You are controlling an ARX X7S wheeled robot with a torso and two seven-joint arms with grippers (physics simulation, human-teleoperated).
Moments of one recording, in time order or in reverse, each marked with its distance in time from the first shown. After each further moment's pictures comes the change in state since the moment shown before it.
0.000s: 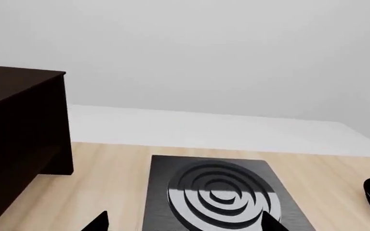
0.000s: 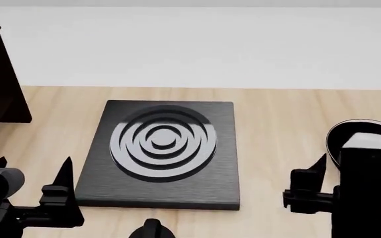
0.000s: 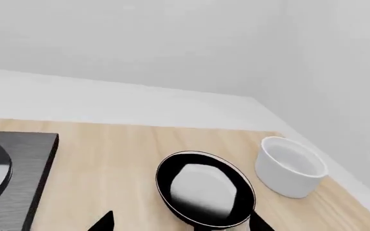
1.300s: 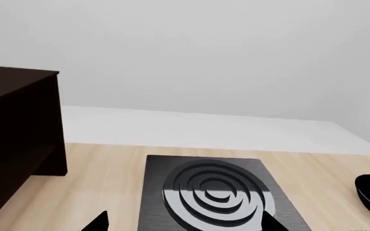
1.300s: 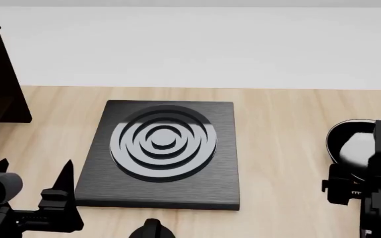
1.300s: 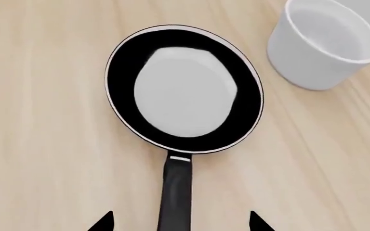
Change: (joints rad) left arm 0.021 -0.041 0.011 -0.009 -0.048 0.049 -0.007; right arm 0.628 0.077 -0.132 1.283 -0.007 -0.110 -0.170
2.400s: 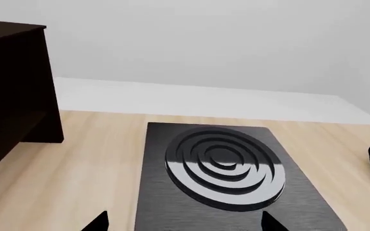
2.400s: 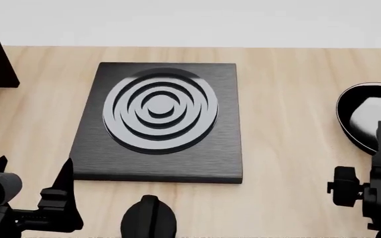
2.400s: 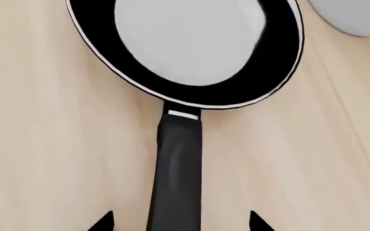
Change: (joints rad) left arm -0.003 -0.027 0.022 0.011 -0.023 0.019 -0.029; right arm 0.189 -0.024 -0.051 0.430 -0.074 -0.181 -0.034
